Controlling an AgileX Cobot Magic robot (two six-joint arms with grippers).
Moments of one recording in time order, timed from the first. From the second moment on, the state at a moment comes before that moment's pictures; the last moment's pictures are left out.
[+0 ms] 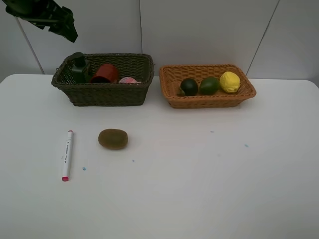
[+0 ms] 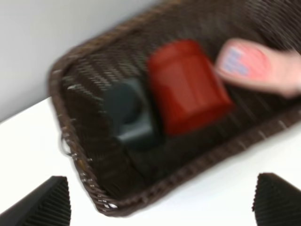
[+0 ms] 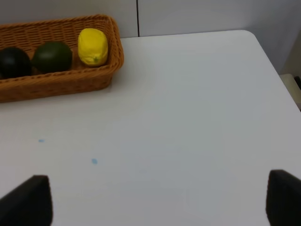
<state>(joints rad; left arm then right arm) -0.21 1.67 -1.45 0.00 0.80 0.34 -0.04 0.00 -0.53 -0.14 1.06 0.06</state>
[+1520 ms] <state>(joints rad) -0.50 1.93 -1.32 -0.07 1.04 1.07 -0.04 0.00 -0.53 -0.14 1.06 0.06</state>
